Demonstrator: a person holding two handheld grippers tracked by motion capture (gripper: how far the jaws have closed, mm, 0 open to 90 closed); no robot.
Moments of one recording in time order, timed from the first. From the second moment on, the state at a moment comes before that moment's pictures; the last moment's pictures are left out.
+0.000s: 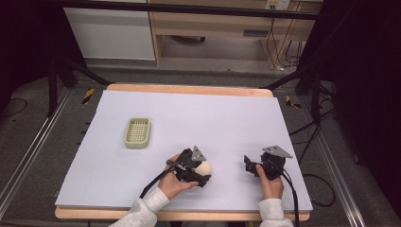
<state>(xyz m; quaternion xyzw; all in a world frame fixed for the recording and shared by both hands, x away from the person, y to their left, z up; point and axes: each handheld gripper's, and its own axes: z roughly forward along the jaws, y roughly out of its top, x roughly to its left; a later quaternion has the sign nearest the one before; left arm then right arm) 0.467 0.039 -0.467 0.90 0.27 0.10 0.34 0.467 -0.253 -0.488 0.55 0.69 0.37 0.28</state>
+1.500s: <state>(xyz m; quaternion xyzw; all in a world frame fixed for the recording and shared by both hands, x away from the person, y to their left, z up) 0.465 0.045 -0.452 0.90 0.26 0.10 0.34 0.468 -0.254 -0.488 0.55 0.69 0.37 0.28</state>
